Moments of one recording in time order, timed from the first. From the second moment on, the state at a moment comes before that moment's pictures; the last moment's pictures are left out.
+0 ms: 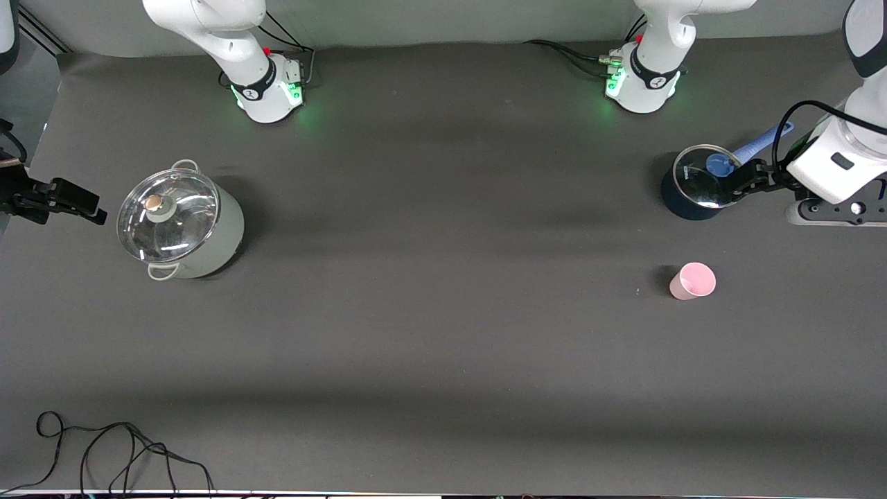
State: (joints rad) left arm -0.06 -0.02 -0.03 -1.69 0.05 1.58 -0.04; right arm -0.04 0.03 -0.03 -1.55 0.00 1.59 -0.01
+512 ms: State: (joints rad) left arm -0.05 -0.02 -0.03 -1.67 0.05 1.58 0.34; right arm -0.04 0.03 -0.03 -1.55 0.00 1.57 -0.01
